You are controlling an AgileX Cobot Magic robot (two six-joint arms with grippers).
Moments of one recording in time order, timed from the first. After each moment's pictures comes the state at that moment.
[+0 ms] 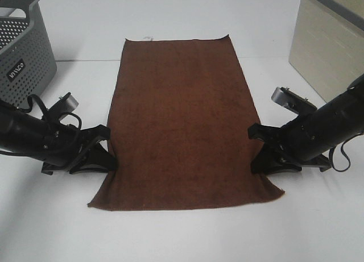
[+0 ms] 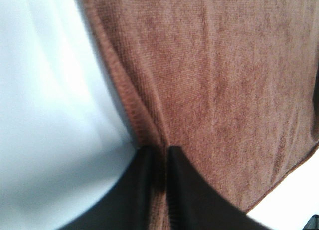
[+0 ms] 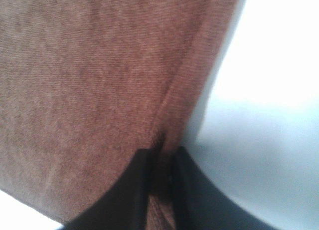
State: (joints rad) left arm -0.17 2.04 -0.82 -1.52 0.60 1.15; right arm 0.11 1.94 -0.81 1.00 0.51 -0.74
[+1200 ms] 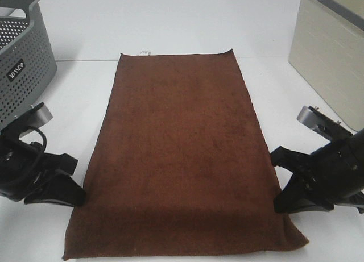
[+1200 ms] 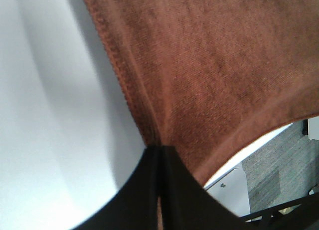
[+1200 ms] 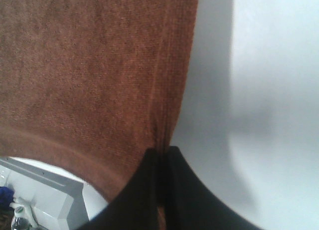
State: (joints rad) left arm -0.17 1.69 -0.58 -1.14 0.63 0.90; right arm 0.11 1.62 -0.53 0.88 0.60 -0.52
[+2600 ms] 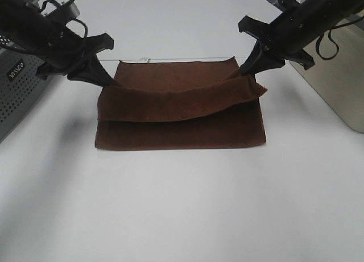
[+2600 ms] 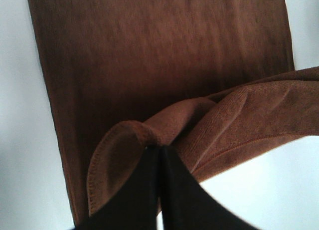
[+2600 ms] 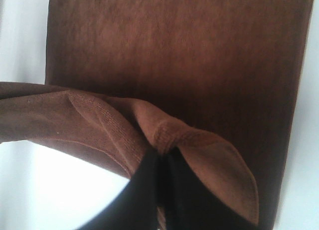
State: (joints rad) left arm -0.17 2.03 -1.45 -0.72 0.71 0.32; right arm 0.11 2.04 -1.56 0.63 0.87 -0.28
